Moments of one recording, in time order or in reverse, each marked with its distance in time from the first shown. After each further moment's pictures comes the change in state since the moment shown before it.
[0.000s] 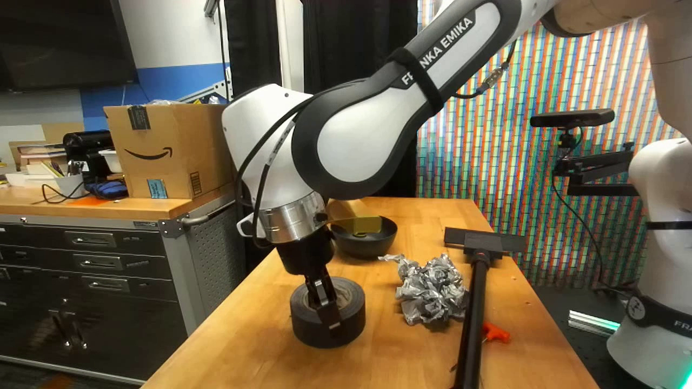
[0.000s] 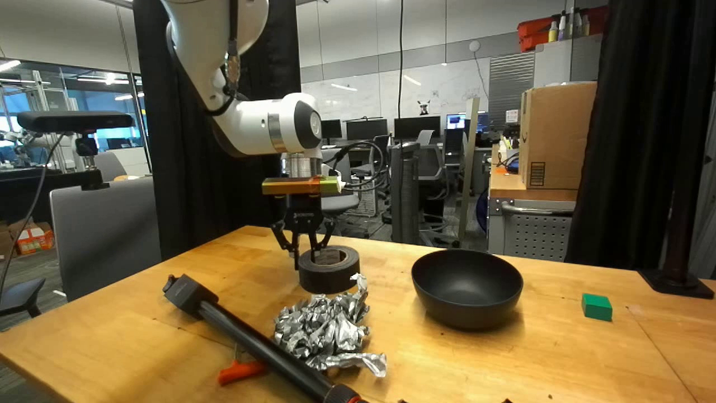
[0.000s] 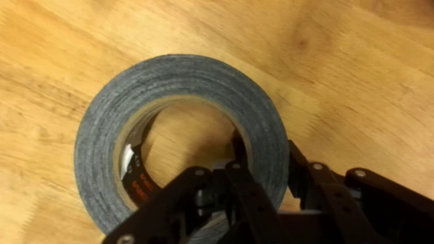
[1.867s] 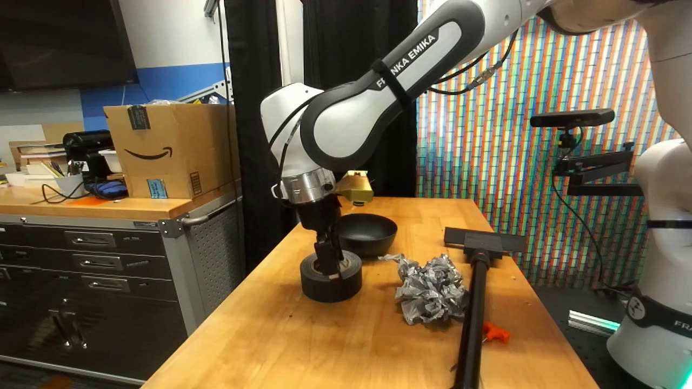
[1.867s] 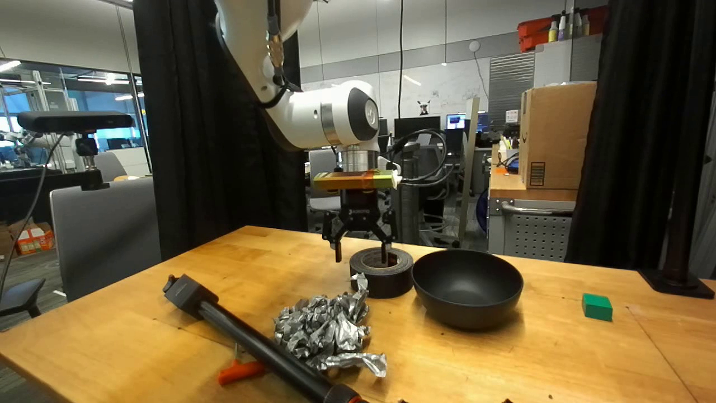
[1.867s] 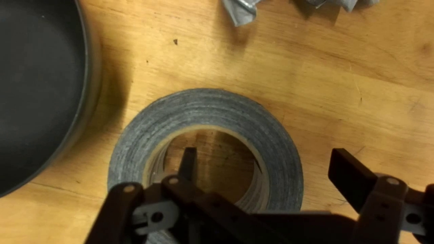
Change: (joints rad) arm -0.122 -0.029 -0.091 -0.014 0.003 0.010 0.038
